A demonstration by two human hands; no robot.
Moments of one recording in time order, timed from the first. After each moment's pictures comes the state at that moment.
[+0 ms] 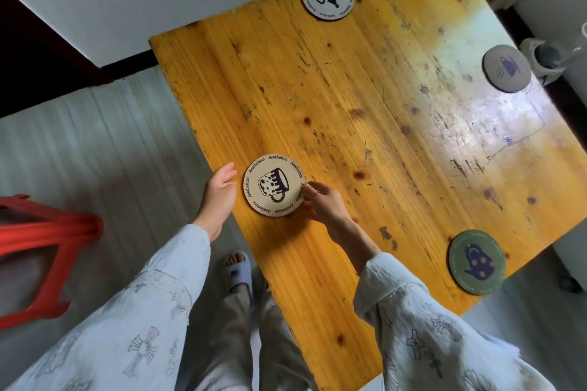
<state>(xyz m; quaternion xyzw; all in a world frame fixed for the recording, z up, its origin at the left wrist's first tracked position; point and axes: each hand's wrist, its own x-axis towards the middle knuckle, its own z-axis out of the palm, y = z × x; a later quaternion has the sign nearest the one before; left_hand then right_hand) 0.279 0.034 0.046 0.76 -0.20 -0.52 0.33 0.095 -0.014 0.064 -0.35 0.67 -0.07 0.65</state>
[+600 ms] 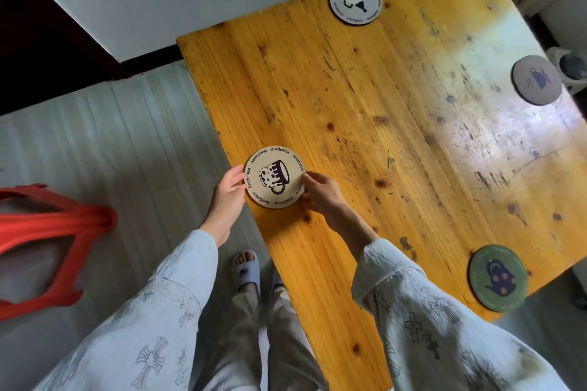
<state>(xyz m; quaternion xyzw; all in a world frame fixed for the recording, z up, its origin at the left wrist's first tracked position) 0.303 0.043 0.045 0.75 -0.17 -0.54 0.35 0.142 -0.030 0.063 -0.39 0.65 -0.04 0.65</state>
